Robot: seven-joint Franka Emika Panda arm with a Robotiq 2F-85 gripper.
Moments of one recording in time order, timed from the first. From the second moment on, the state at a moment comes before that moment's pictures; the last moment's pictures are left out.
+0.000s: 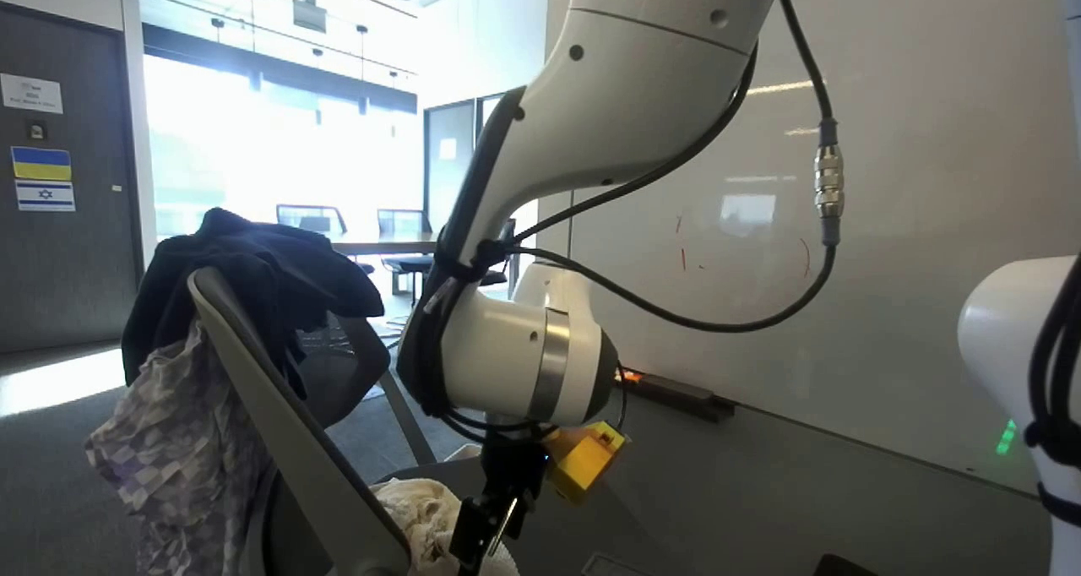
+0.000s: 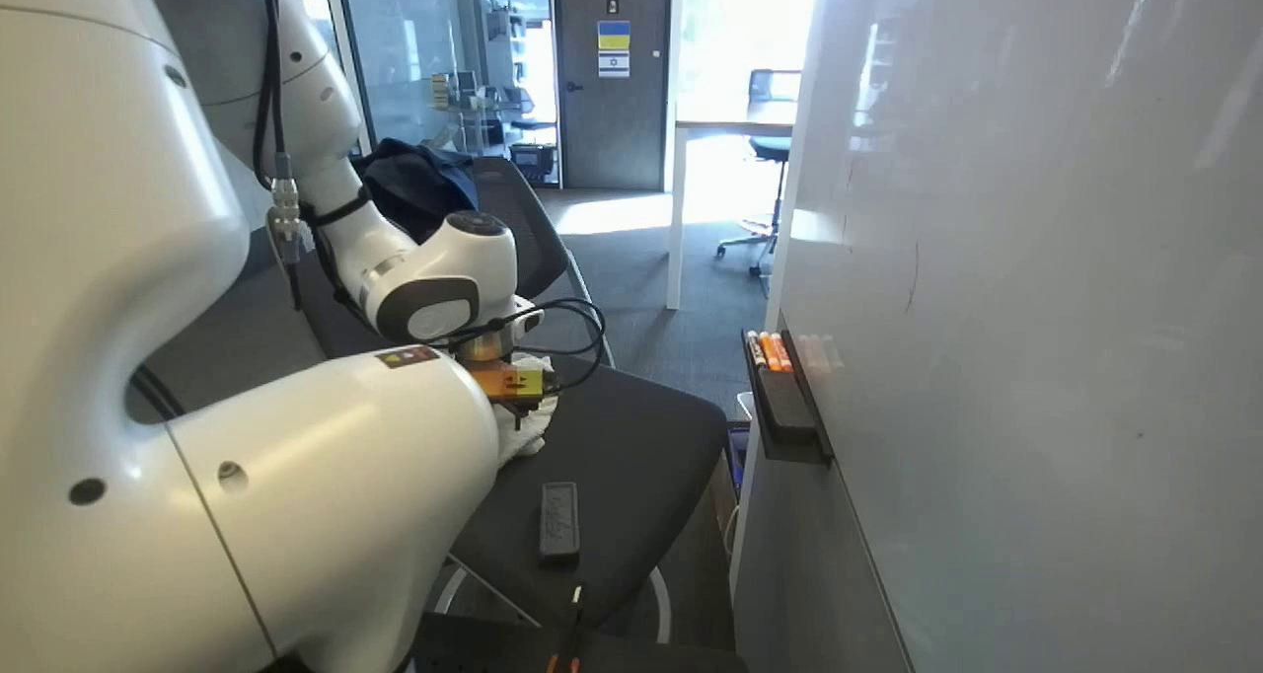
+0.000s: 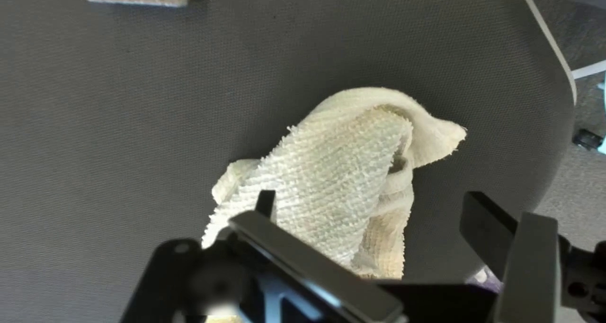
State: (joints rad) arm 1.00 0.44 -0.65 -2.46 1.14 2.79 -1.03
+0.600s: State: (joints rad) arm 0.83 0.70 -0.46 -2.25 1.37 2.93 -1.45
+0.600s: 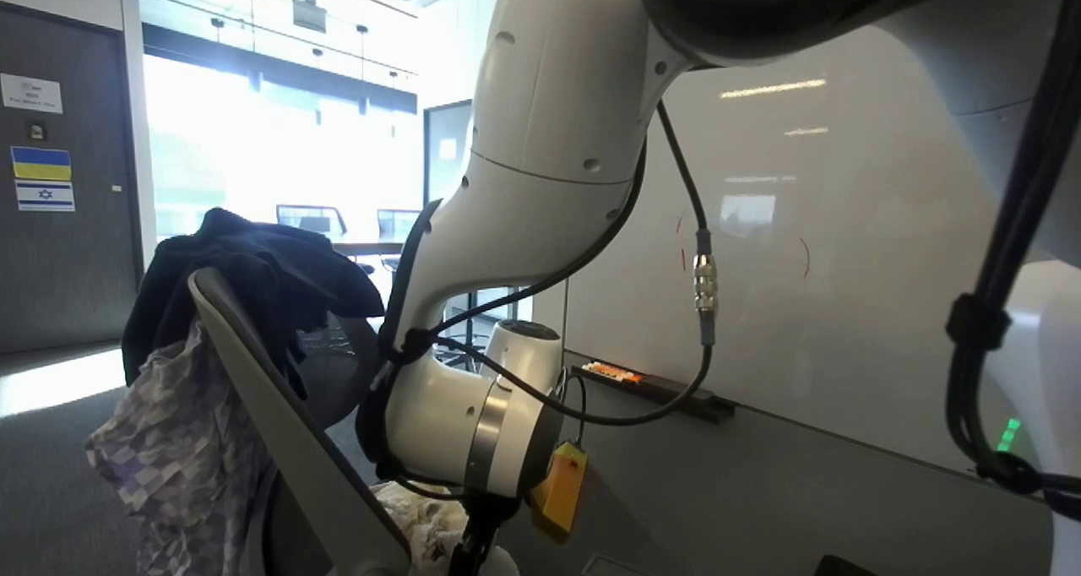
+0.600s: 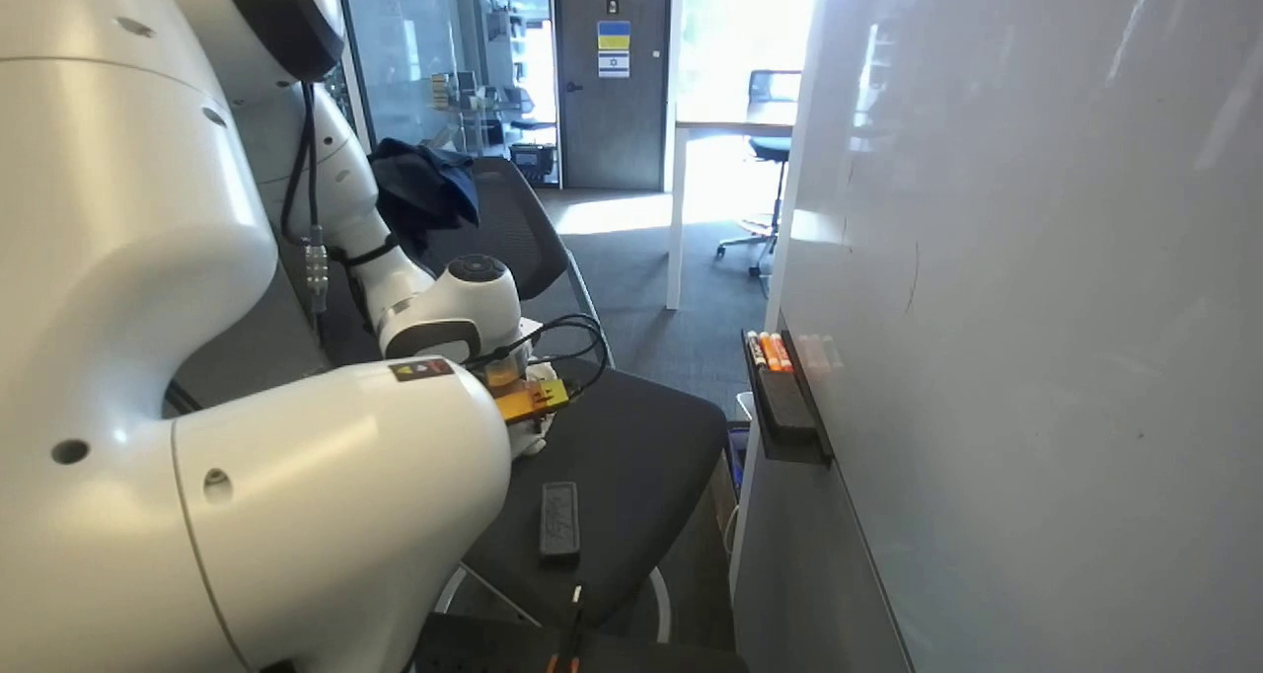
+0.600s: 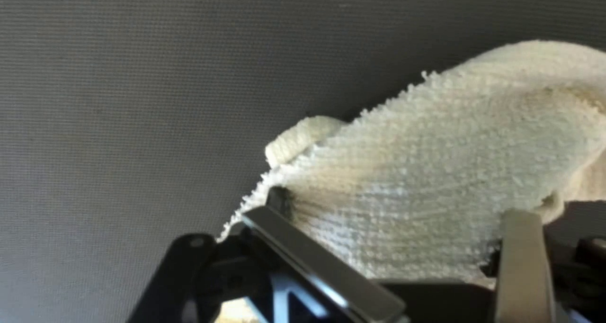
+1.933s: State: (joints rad) arm 1.33 0.65 -1.06 -2.39 0.72 2.64 -0.62
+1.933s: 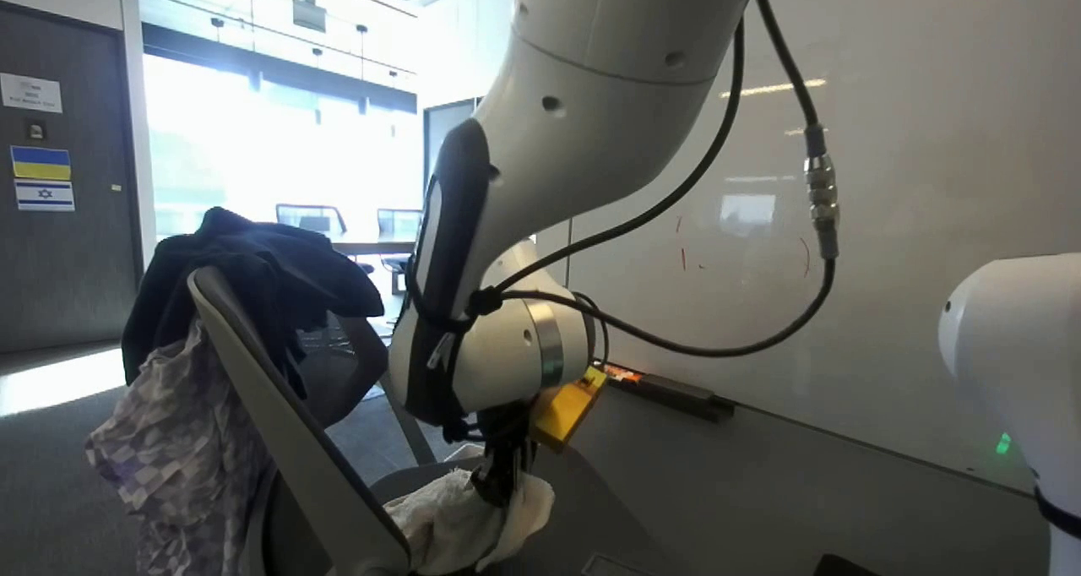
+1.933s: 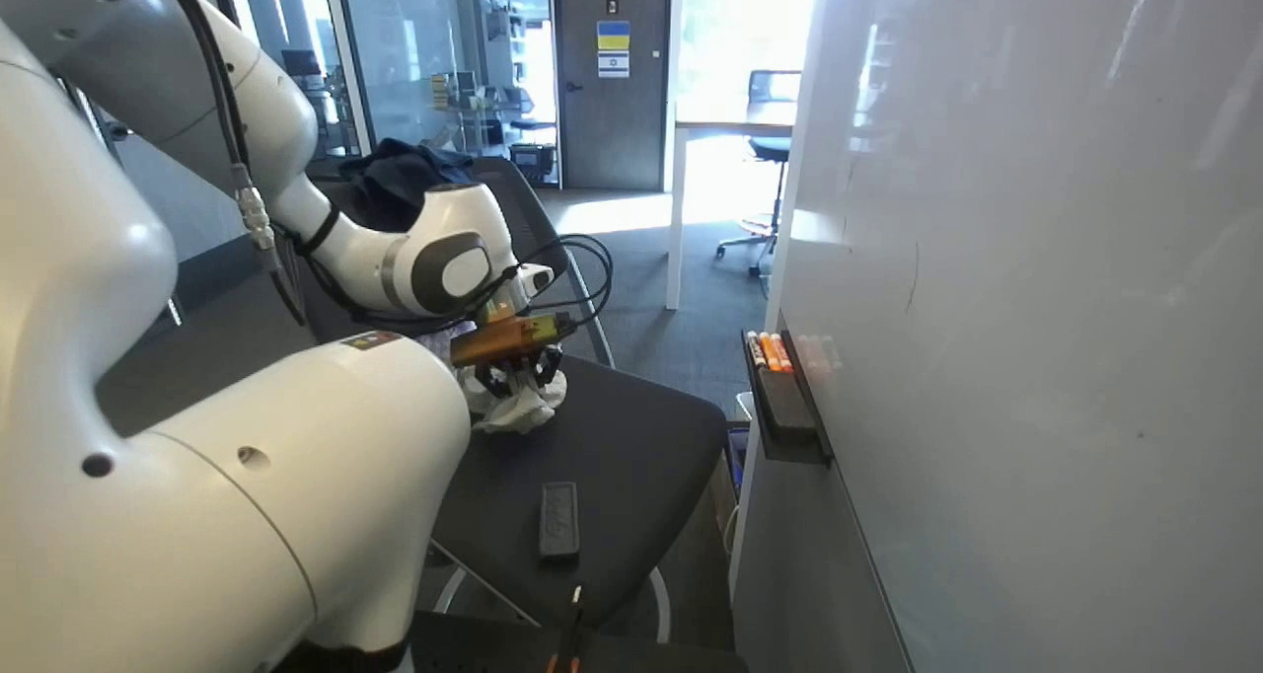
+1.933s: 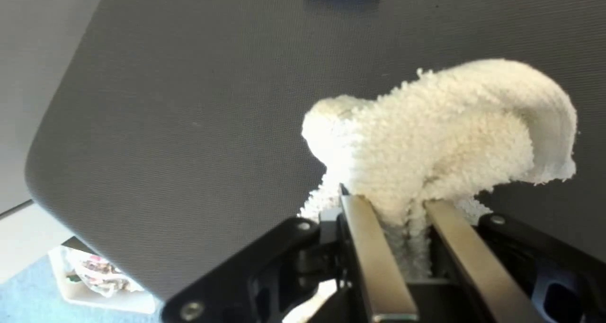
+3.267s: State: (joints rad) arm 2.08 0.58 -1.89 -2.04 0.15 2.21 0.19
